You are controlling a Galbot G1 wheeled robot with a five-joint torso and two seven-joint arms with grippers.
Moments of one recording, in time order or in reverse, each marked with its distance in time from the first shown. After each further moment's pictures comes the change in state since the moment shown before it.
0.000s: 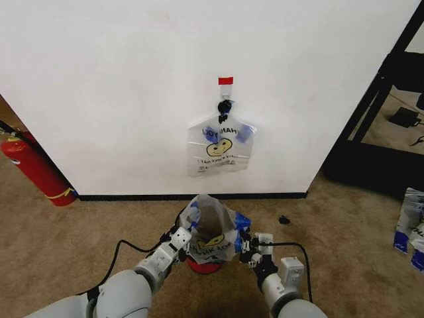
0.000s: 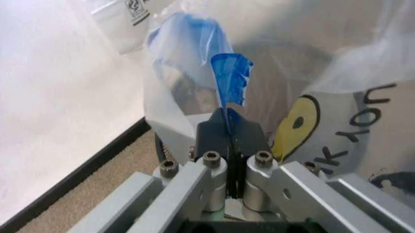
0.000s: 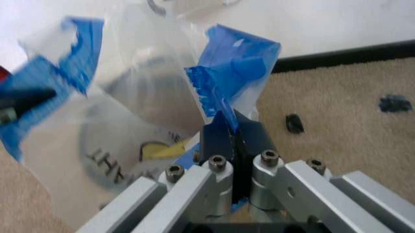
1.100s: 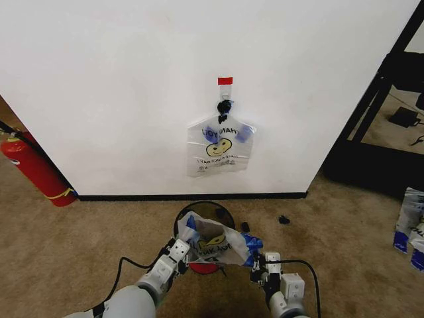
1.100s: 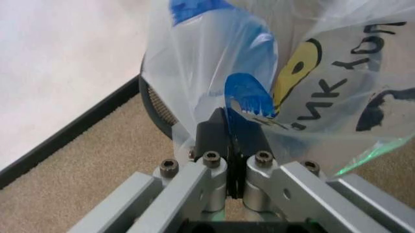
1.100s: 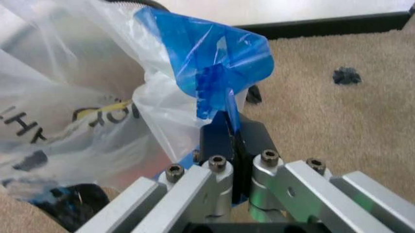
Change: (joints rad) left arm 0.106 0.007 0.002 0.030 -0.007 -0.032 -0.056; right arm -0.030 0.040 0.020 -0.103 -0.090 -0.040 0.025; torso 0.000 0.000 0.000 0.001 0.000
